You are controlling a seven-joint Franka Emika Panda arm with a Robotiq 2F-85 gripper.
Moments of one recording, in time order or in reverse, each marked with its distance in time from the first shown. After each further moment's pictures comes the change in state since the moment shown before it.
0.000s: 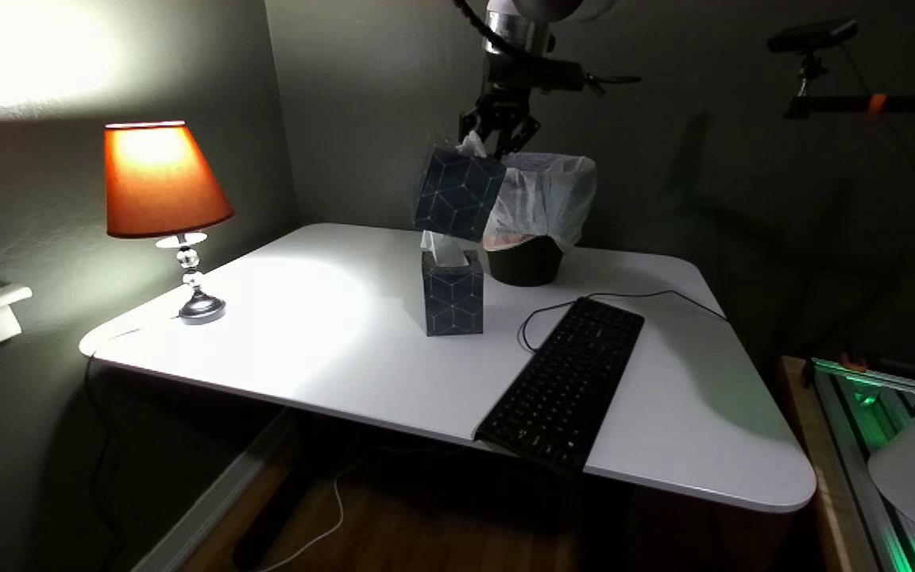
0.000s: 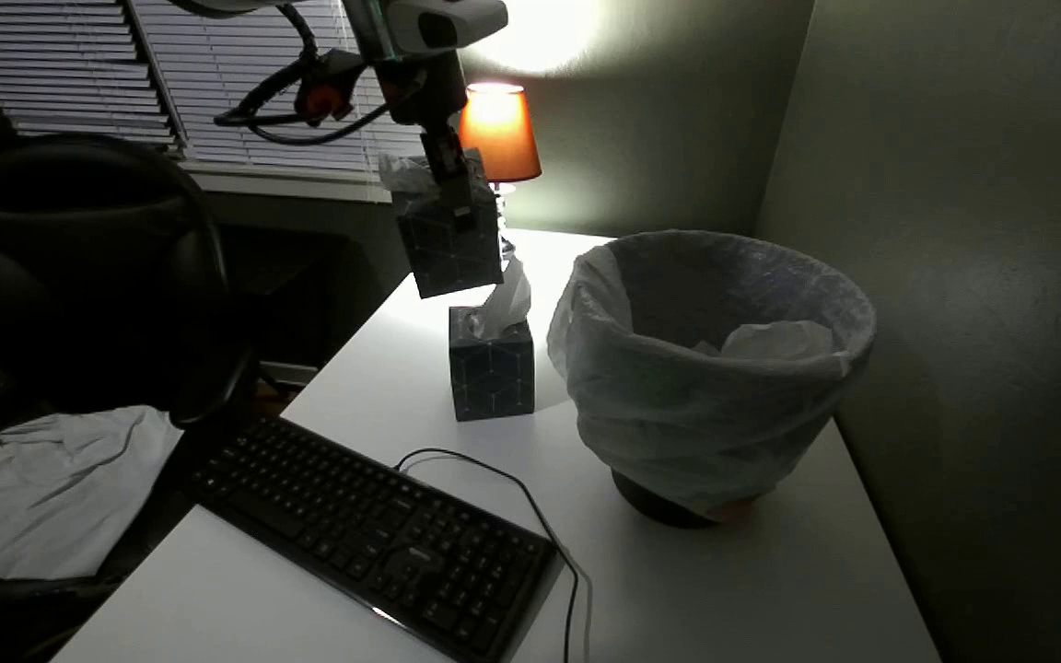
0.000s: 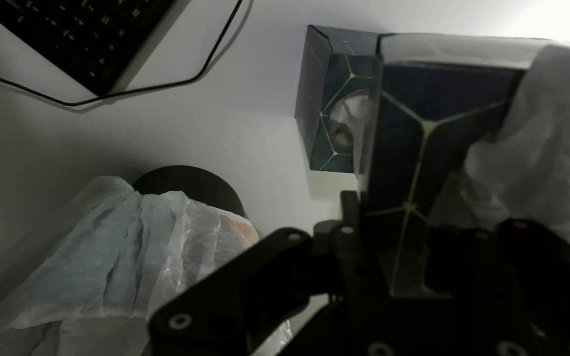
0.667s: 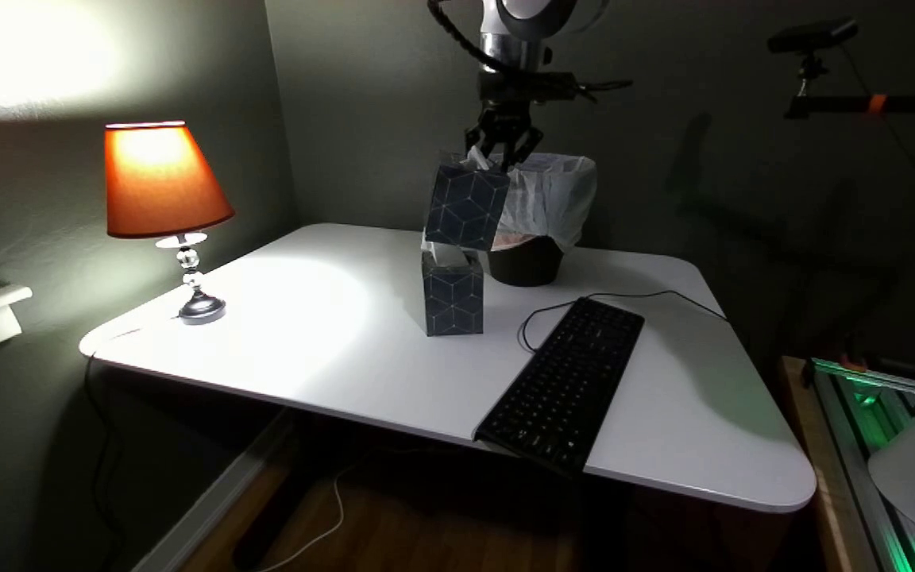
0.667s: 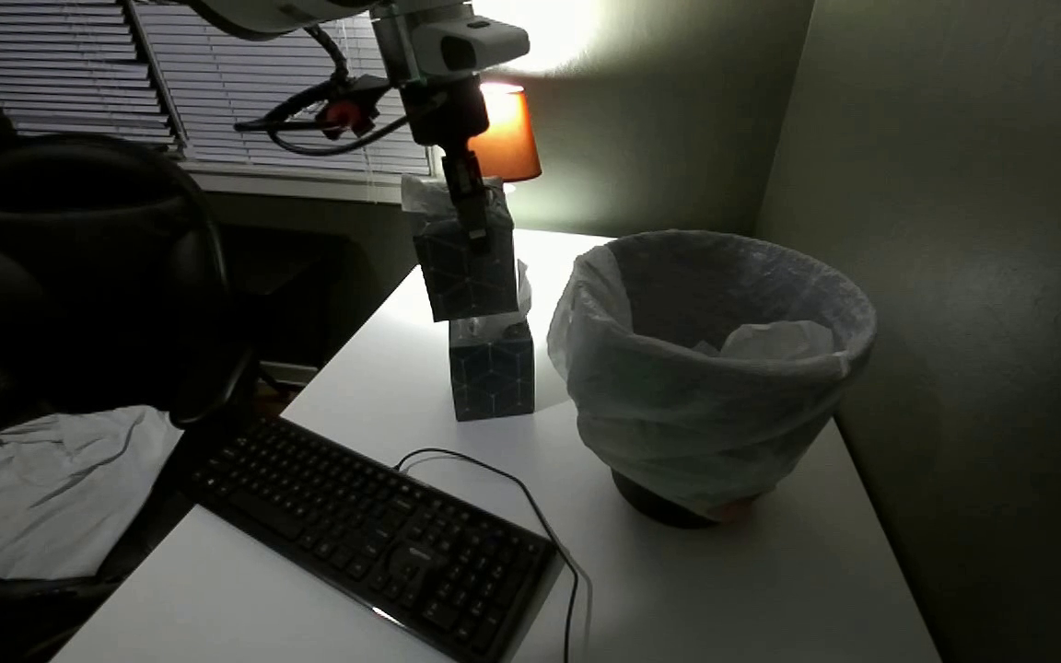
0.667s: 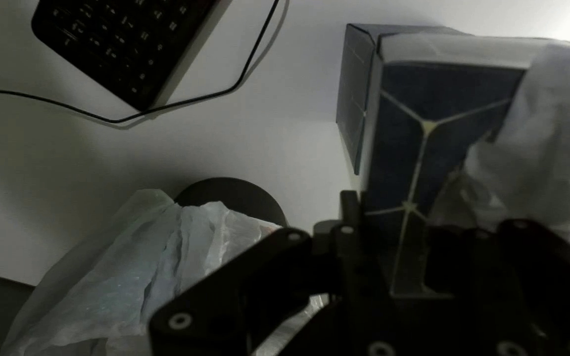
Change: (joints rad) arm -0.005 0.075 -0.016 0.071 -0.043 -0.085 0.086
